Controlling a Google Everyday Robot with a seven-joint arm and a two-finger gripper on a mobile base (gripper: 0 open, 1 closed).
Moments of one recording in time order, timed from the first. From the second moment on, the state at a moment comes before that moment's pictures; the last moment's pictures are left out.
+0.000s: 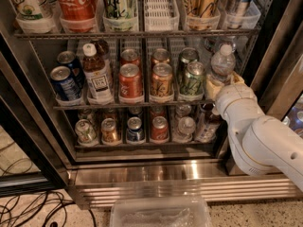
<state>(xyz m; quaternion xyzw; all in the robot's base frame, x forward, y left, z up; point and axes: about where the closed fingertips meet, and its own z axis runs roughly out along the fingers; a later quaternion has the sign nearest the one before) 0.620 -0.234 0.864 -0.09 0.72 -0.08 0.69</state>
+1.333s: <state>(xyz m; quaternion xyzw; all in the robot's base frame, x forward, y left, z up) 0.589 -0.248 0.922 -0.06 0.72 0.02 0.70</state>
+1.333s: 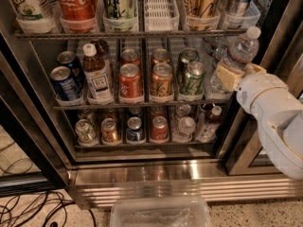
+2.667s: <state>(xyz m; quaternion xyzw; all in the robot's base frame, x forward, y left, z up) 0.549 -0.233 0.893 -0.08 0.76 0.05 0.65</state>
